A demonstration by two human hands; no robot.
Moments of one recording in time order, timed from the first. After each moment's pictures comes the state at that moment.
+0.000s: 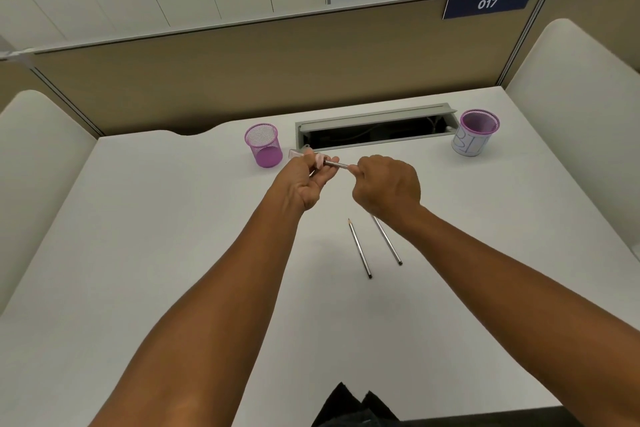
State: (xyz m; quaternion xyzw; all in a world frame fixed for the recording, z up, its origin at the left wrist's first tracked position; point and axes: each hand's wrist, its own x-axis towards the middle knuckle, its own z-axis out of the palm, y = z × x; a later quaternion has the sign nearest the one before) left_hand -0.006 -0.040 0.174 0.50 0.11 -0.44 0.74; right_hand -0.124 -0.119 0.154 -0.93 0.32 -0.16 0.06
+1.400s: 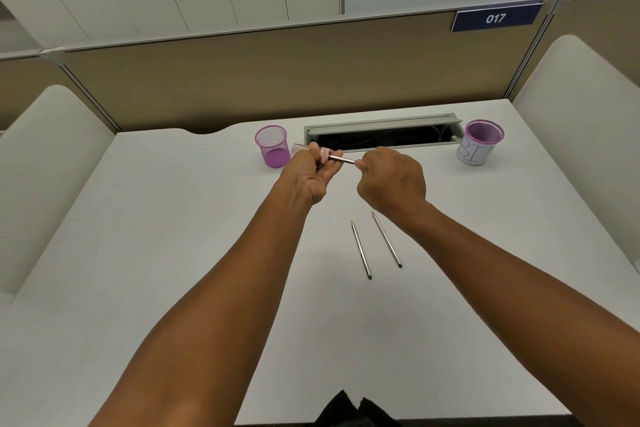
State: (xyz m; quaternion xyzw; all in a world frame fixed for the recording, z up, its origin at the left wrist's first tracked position) left_hand -0.025 -0.033 0.204 0.49 0.14 -0.40 0.76; right_hand -0.136 -0.110 0.183 -0.93 0.30 -0.18 0.07
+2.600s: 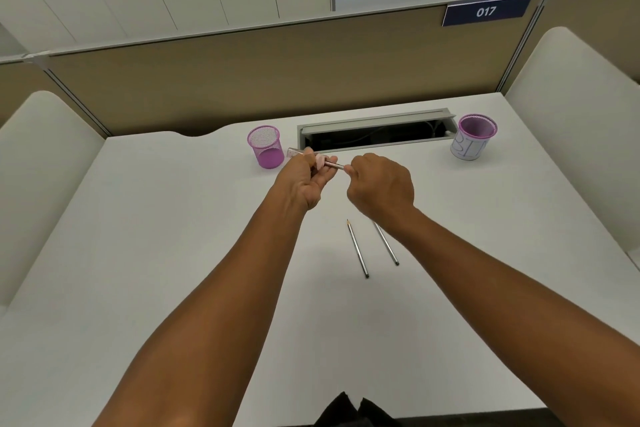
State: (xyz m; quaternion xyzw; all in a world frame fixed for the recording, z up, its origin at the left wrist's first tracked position) left_hand -0.025 -0.034 0.193 0.50 0.12 -0.41 0.75; right_hand -0.133 -0.105 0.172 -0.93 0.31 -0.17 0.09
